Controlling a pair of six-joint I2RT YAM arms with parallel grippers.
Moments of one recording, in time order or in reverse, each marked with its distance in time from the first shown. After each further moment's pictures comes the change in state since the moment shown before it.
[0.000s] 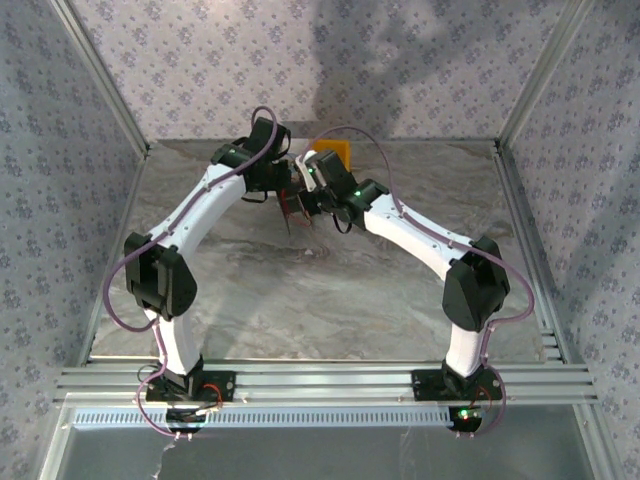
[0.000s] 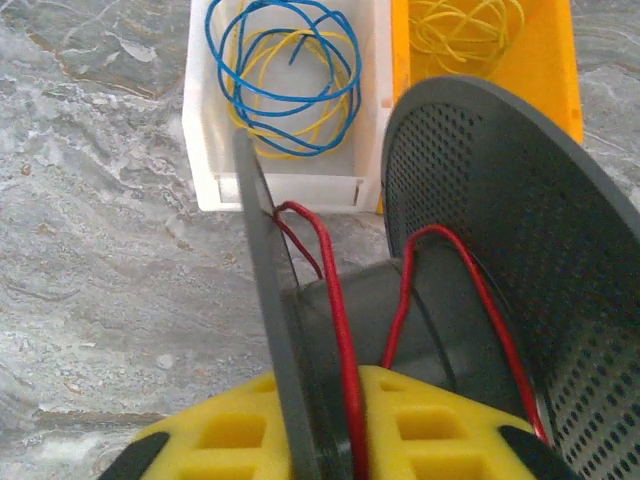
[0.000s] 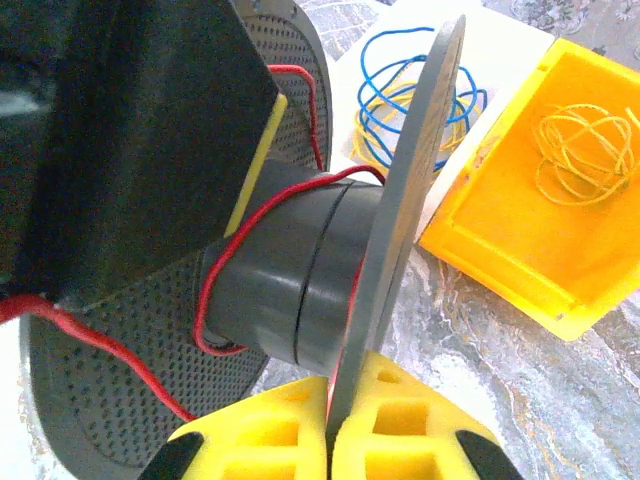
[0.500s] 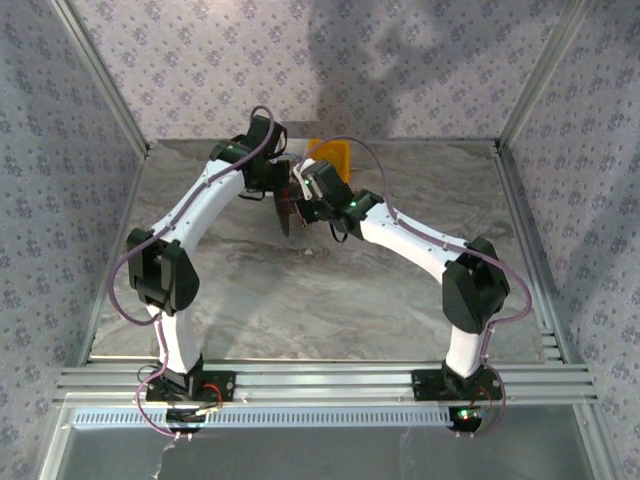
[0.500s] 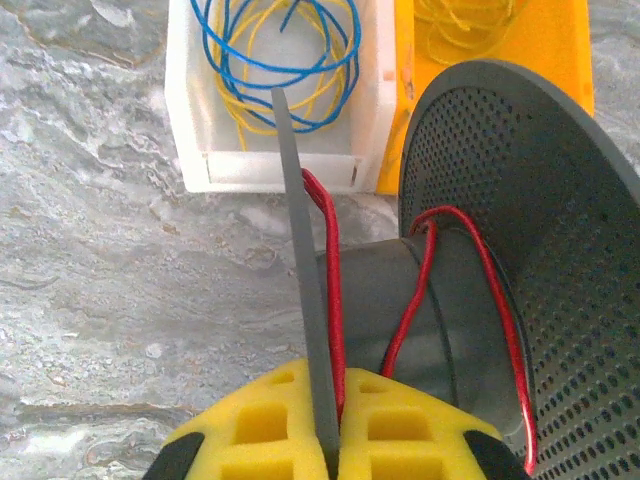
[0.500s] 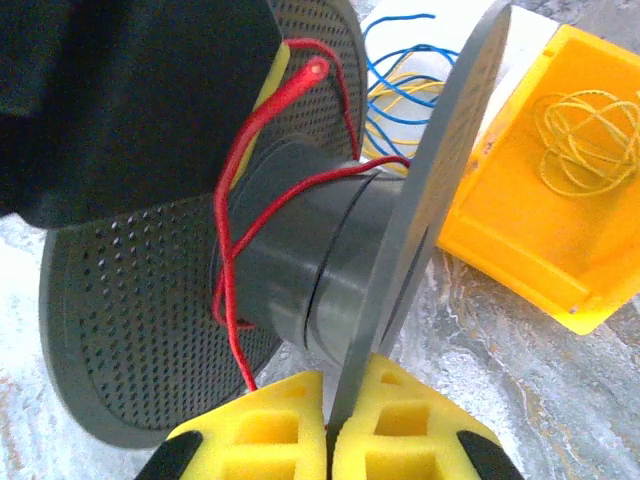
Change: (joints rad) left arm 0.031 0.041 0.031 -0.041 0.070 0.004; right arm 0.033 -0.008 -0.096 0.099 0.056 0.021
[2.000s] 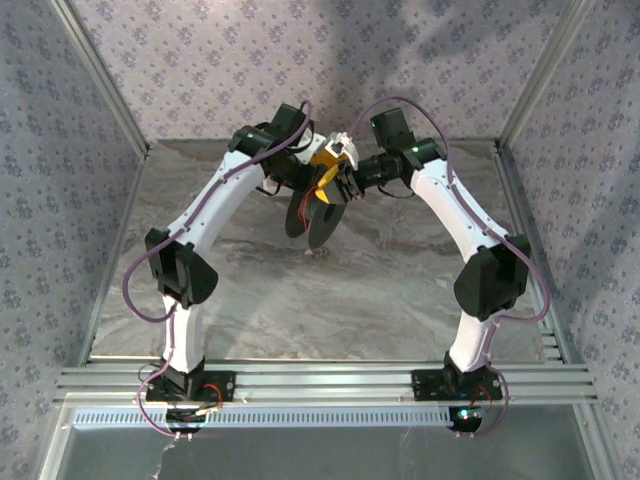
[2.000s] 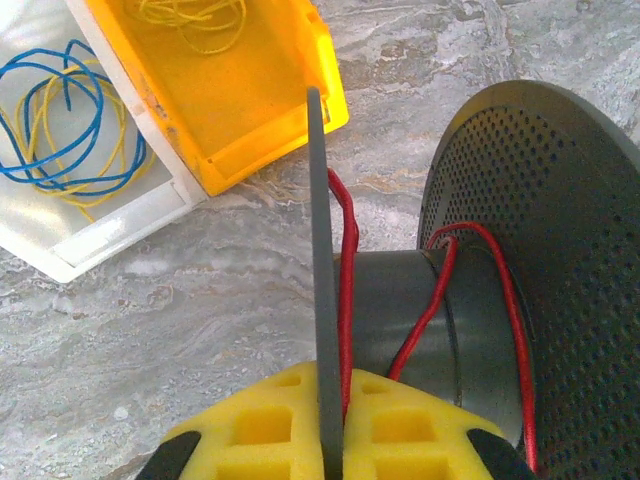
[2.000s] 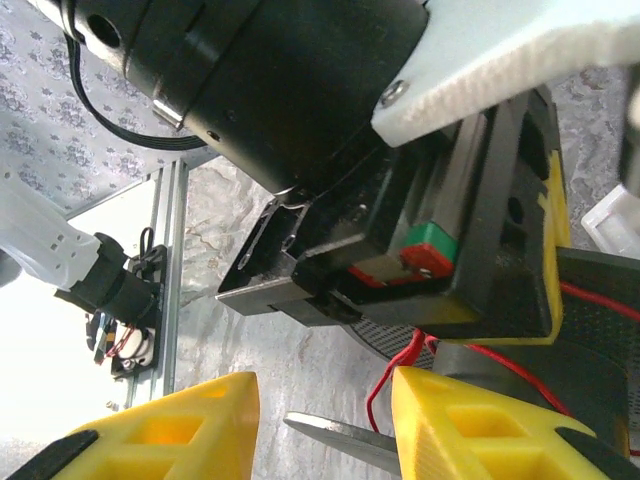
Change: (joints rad) left arm -0.117 0.122 0.339 -0.246 0.138 0.399; right arm -0.362 0.009 0.306 -0.483 -1.105 -0.530
